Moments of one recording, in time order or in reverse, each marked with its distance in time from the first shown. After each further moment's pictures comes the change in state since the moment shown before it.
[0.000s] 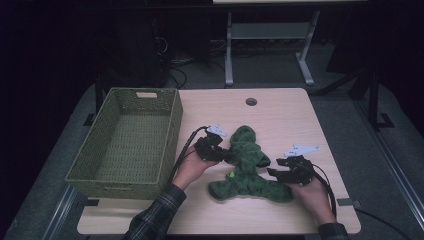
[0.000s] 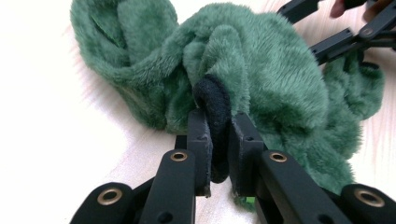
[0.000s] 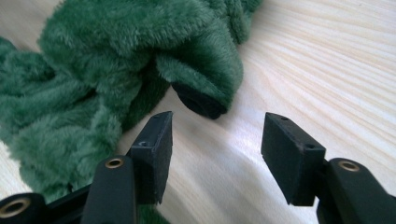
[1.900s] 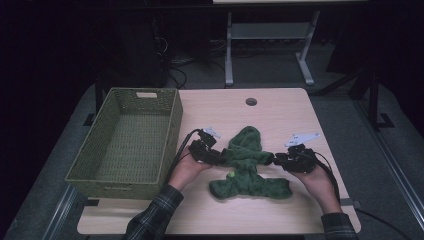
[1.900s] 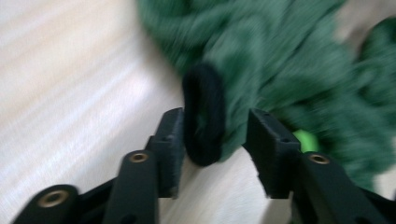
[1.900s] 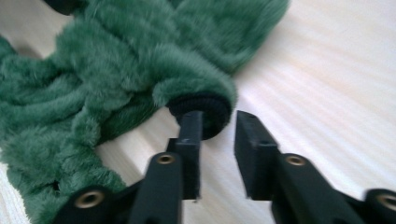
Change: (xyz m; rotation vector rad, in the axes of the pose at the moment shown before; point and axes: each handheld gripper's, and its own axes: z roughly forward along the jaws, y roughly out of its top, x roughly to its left) left arm 0.006 -0.009 -0.011 0.080 0.076 -0.081; right arm -0.016 0.028 -0.013 0.048 -0.002 -0.094
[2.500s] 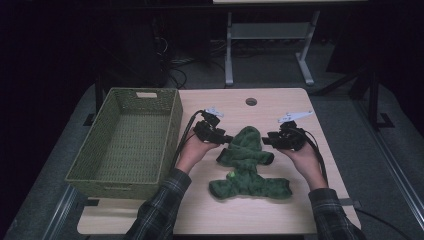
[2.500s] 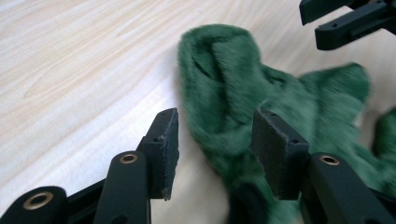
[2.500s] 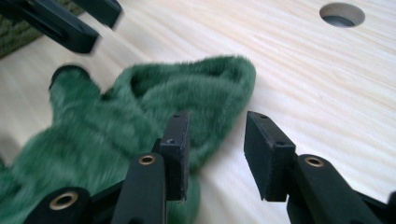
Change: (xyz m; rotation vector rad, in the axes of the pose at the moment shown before) left arm 0.035 0.043 0.016 -0.111 0.037 -0.038; right arm -0.032 0.051 0.035 -0.060 0.047 0.101
